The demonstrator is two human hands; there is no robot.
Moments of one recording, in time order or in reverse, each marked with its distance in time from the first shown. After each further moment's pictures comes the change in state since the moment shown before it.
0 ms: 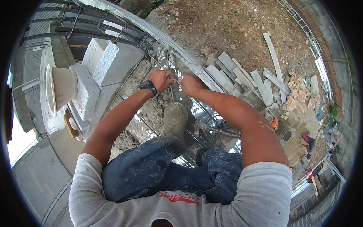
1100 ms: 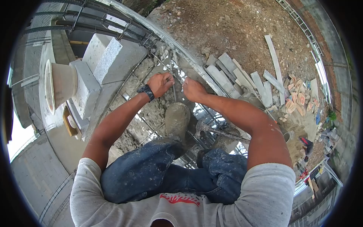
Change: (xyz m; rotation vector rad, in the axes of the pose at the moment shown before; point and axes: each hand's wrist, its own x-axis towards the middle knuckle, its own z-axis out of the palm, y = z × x) left_hand -0.019 -0.022 0.016 -0.111 0.104 0.074; right_hand -0.003 0.021 0.016 0.031 -0.002 -0.157
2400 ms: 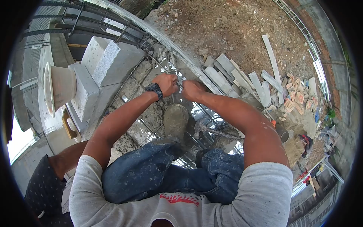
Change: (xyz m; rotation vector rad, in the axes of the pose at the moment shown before) left_hand 0.026 0.029 0.010 0.170 -0.157 -0.054; right_hand 0.002 -0.006 -0.009 -0.302 -0.116 0.015
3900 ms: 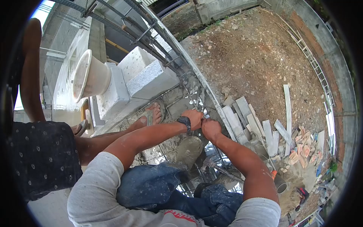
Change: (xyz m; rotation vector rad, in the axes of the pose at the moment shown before) left_hand -0.007 0.019 0.010 0.017 0.044 -0.116; right_hand 0.006 0.002 0.017 -0.478 0.125 -0.254
